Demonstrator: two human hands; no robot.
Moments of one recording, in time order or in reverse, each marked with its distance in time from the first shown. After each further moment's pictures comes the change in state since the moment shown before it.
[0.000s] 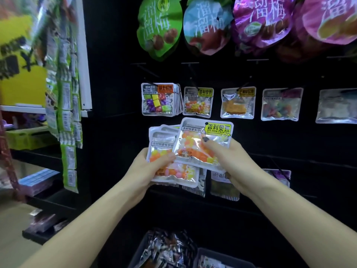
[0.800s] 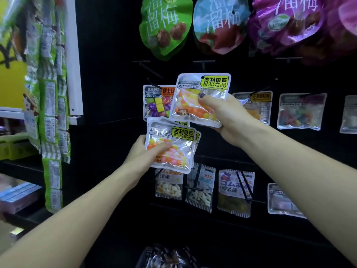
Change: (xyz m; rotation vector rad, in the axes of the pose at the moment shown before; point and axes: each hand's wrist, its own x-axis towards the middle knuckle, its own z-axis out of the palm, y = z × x) left_hand 0.113 -0.007 -0.039 0.192 0.129 0.108; right_hand 0.129 -0.052 0.024 0.073 0.069 -0.106
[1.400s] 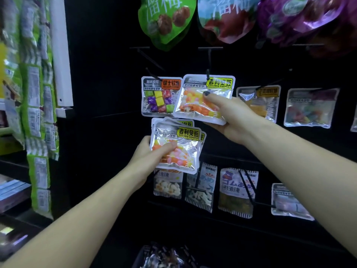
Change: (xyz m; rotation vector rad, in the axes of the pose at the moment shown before) left_hand 0.010 -0.019 0.018 -0.044 -0.031 -0.017; right_hand 0.034 0.029 -0.012 0.108 0.054 0.171
